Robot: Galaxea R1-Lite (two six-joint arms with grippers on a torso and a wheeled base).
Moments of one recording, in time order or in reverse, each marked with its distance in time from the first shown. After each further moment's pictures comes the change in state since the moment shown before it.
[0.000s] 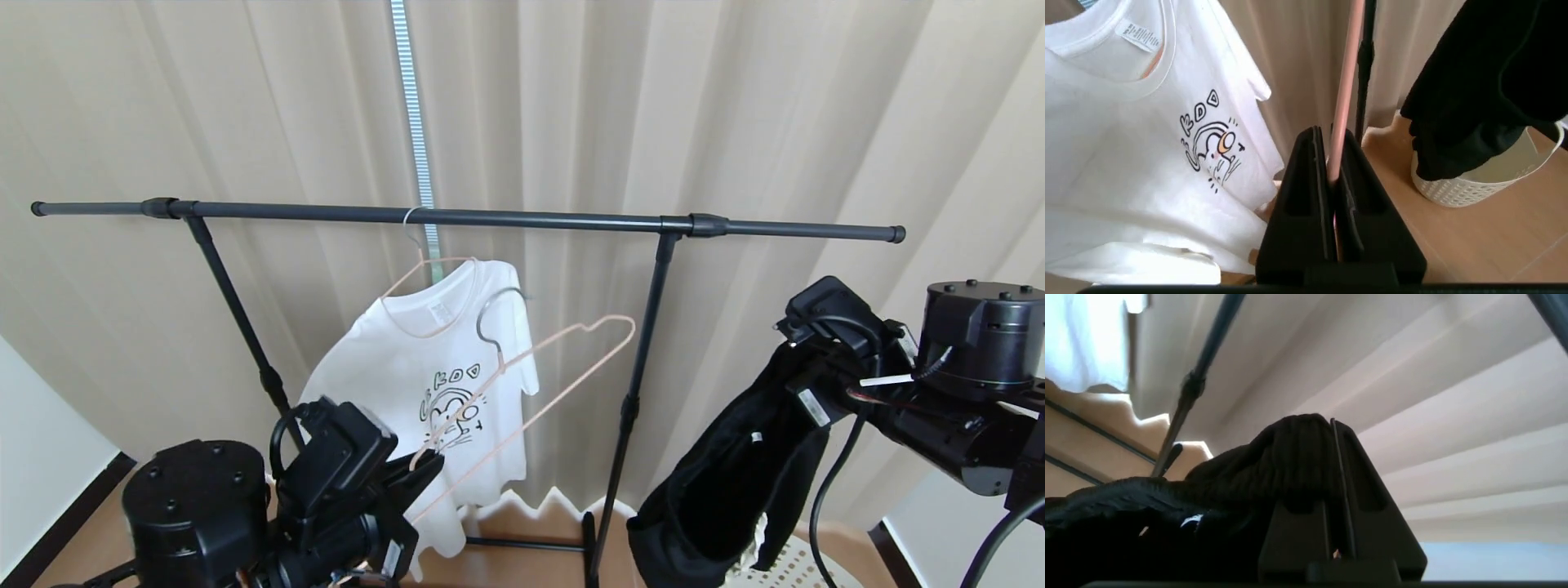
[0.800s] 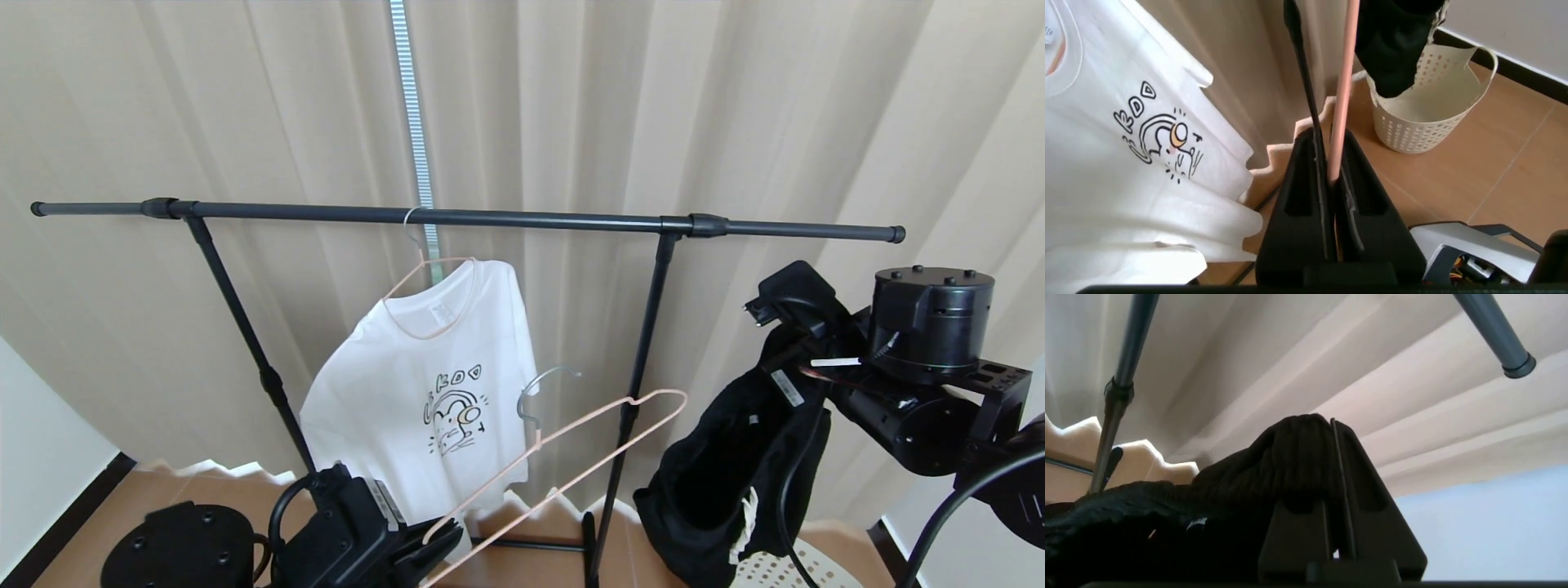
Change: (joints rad) left arm -0.106 0.006 0.112 -0.071 -0.074 0.019; right arm 0.080 0.070 -0.085 -0.002 -0.201 0.015
